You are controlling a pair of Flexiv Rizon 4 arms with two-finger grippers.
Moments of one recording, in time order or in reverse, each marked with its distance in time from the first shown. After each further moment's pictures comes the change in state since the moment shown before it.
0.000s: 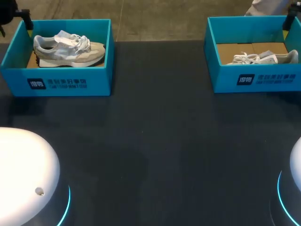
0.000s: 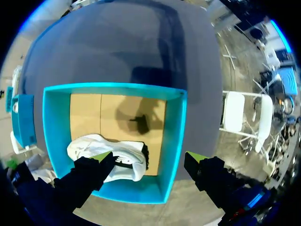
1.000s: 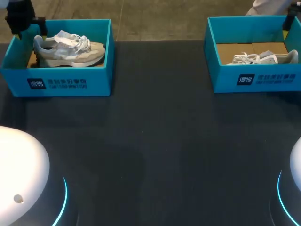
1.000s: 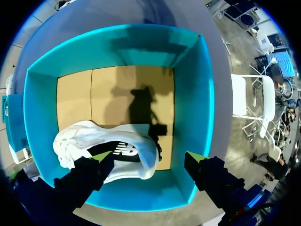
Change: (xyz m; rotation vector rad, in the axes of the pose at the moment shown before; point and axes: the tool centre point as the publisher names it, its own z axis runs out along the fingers) left arm -0.029 0.057 0.072 0.000 -0.004 0.081; right arm 0.000 0.000 0.000 0.000 0.000 0.000
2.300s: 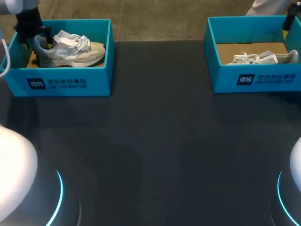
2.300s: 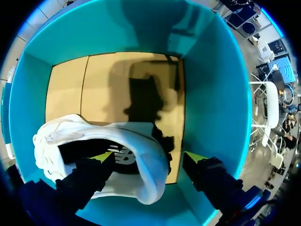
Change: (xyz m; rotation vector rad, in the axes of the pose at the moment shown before) left arm -0.006 0.014 0.061 0.093 0.010 -0.037; right arm 0.000 0.000 0.000 0.000 0.000 0.000
